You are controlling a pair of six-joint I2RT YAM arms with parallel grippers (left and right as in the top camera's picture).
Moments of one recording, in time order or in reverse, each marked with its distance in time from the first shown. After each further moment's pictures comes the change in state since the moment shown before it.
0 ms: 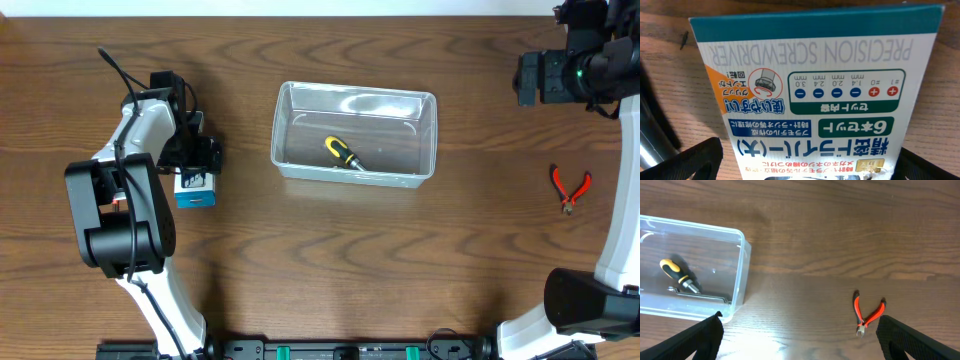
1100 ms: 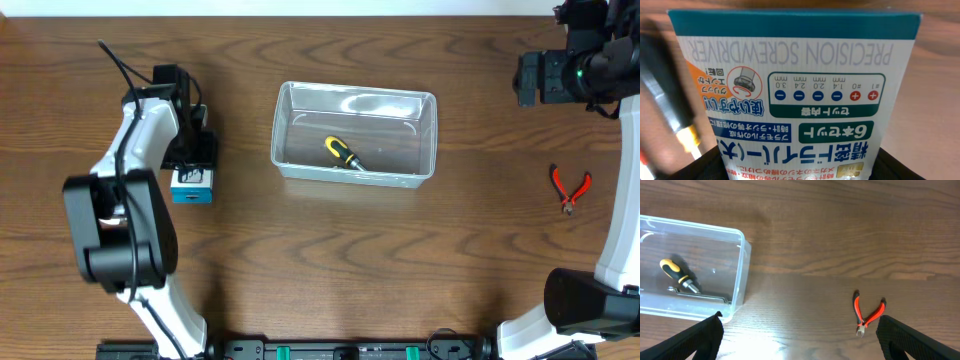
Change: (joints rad) left arm -0.045 -0.106 0.000 -0.055 0.003 -0.026; right arm 0.000 0.000 0.000 0.000 0.000 0.000
